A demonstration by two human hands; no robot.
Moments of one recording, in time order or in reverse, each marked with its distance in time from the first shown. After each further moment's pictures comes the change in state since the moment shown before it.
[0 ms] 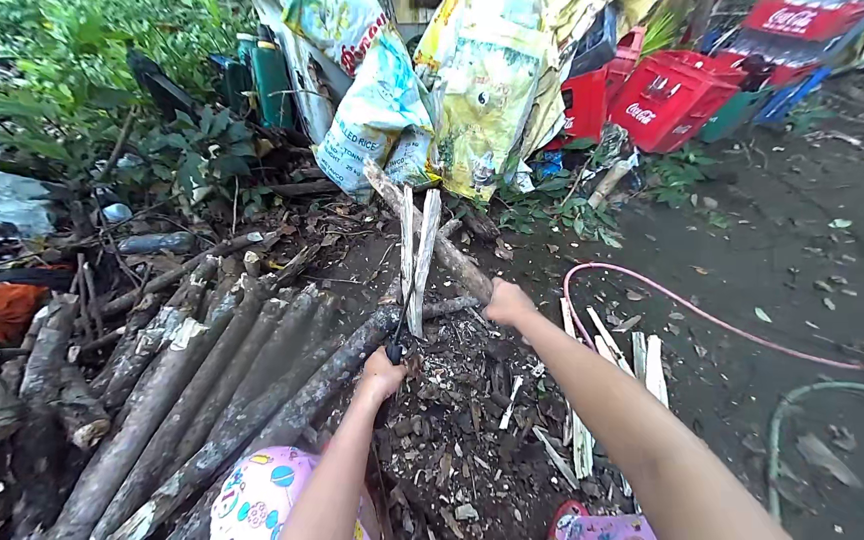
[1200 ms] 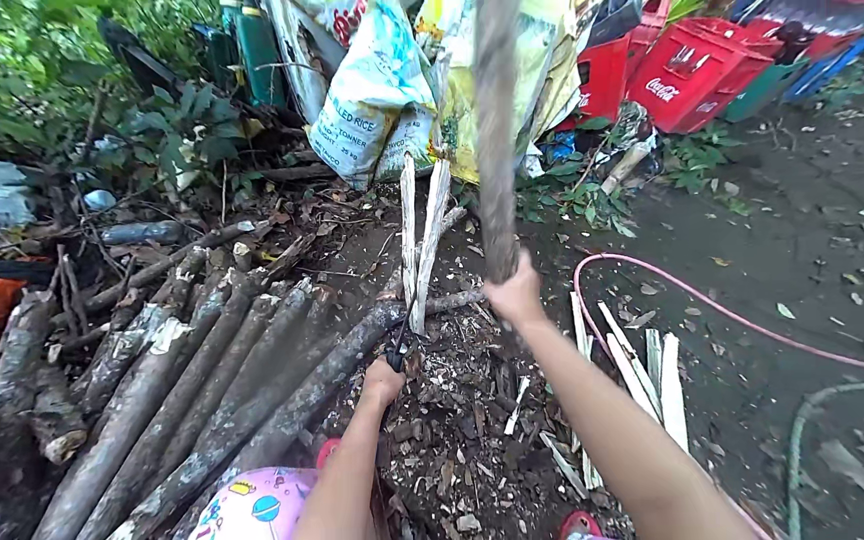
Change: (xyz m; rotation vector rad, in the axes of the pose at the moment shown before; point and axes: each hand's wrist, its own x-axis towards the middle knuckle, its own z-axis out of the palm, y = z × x) left_hand 0.064 -0.019 0.029 0.107 -0.002 -0.132; right_hand 0.016 -0.002 0.016 0.496 0.457 -0.135
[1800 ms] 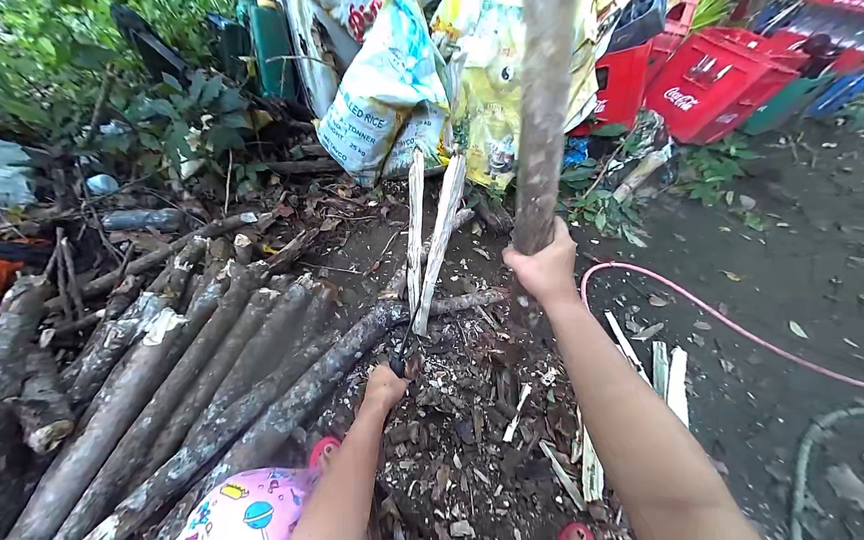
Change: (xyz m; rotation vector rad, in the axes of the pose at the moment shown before) left_hand 0.015 -0.006 0.019 0.081 -0.047 -0.035; right_hand 0.013 -0.038 -0.034 0.225 0.168 -0.141
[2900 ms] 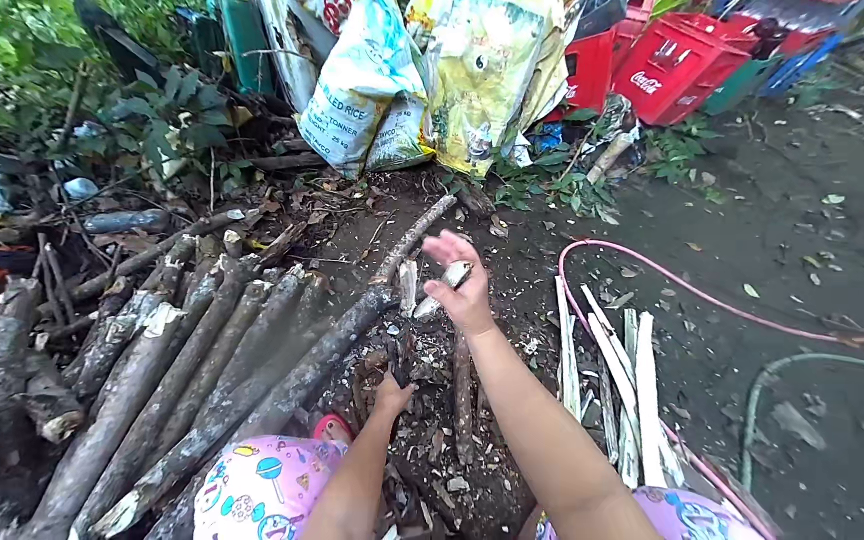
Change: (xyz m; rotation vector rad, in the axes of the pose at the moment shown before) left_hand -0.008 -0.048 0.071 -0.062 -0.071 0.017; right_hand -0.098 -0.004 0.061 0.768 -0.150 -0.402
